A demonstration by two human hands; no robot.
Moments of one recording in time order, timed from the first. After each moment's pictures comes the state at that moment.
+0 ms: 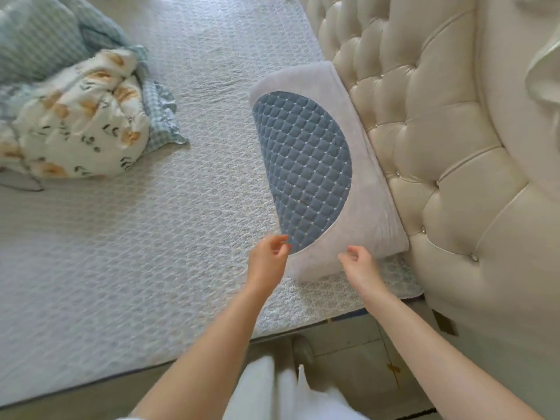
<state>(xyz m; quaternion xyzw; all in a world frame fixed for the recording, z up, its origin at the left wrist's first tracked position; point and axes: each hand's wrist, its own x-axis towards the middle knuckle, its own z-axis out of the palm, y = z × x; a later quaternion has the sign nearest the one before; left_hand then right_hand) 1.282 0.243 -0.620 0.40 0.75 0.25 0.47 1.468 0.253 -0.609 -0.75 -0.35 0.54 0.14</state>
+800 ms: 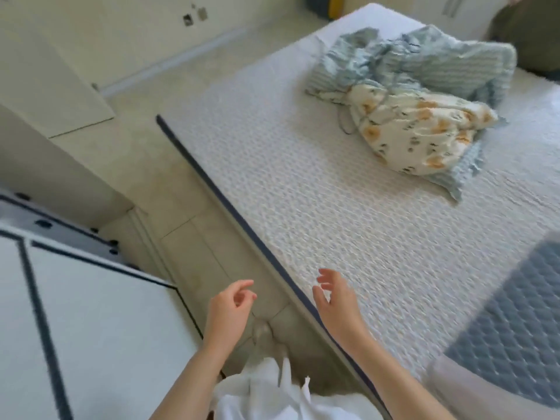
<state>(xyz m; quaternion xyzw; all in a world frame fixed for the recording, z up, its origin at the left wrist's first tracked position) 1.102 -0.202 -0.531 -0.04 0.88 0.43 0.18 1.159 0.008 -0.527 -0.26 -0.84 0.47 -0.07</state>
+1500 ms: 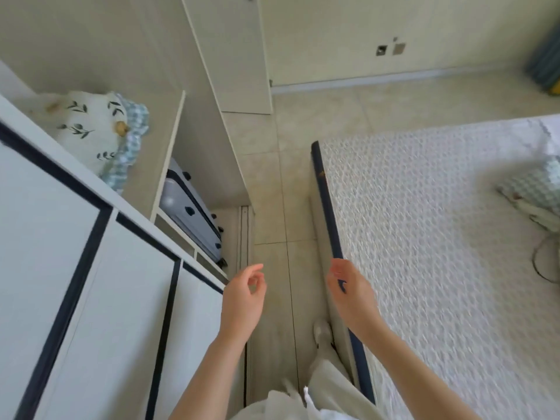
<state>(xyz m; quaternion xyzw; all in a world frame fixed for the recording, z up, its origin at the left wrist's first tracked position) 0.877 -0.394 -0.496 -0.27 0.85 0.45 -0.03 0.810 -0.193 -0.496 0.04 -0.87 0.47 -0.17</state>
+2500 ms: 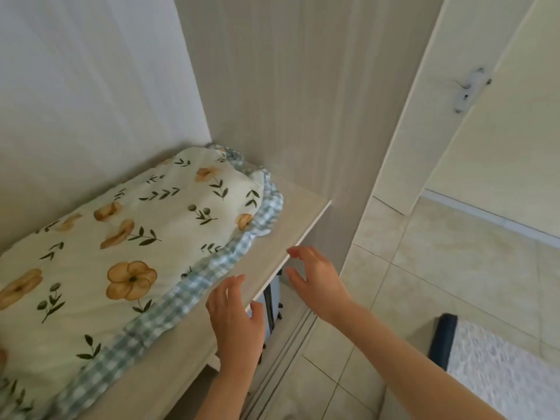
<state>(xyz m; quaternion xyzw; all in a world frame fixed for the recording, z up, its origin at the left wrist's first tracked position) 0.630 -0.644 -0.451 -0.58 0.71 0.26 -0.30 0.472 -0.612 -0.412 0.54 -0.75 0.33 -0.18</state>
